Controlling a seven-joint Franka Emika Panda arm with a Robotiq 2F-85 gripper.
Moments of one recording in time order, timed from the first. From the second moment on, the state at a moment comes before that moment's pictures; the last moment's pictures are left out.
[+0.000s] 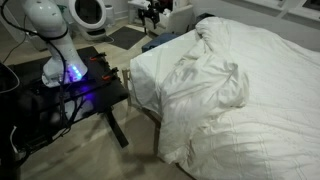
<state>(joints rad) 0.01 -0.03 -0.07 -2.41 -0.07 2.52 -0.33</state>
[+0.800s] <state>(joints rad) -0.10 0.35 -0.02 -2.15 -0.06 2.51 -0.53</state>
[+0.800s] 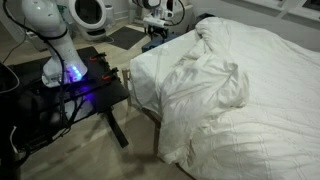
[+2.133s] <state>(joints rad) -0.19 0.55 -0.03 -2.29 -0.22 2.92 -0.78</state>
